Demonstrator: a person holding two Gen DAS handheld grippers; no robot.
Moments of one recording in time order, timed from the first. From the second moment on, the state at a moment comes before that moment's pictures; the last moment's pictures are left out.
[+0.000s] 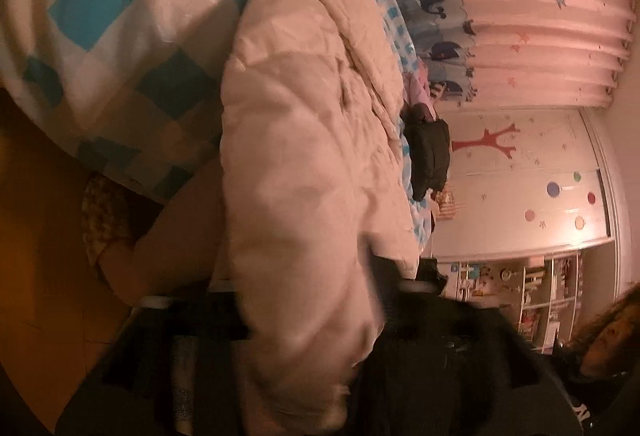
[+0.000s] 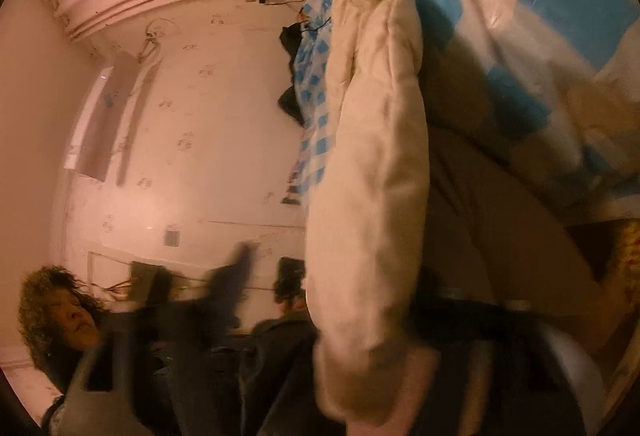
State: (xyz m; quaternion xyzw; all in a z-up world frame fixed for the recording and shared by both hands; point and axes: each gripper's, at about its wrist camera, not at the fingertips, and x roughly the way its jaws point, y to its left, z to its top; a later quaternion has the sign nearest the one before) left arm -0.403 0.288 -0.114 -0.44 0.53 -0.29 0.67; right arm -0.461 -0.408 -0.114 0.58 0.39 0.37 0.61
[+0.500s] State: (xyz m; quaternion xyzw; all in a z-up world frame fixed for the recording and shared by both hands) left arm -0.395 0.272 -0.096 -0.37 0.52 -0.28 0.72; right arm -0.456 -0.393 -0.104 0.55 0.41 0.37 0.63
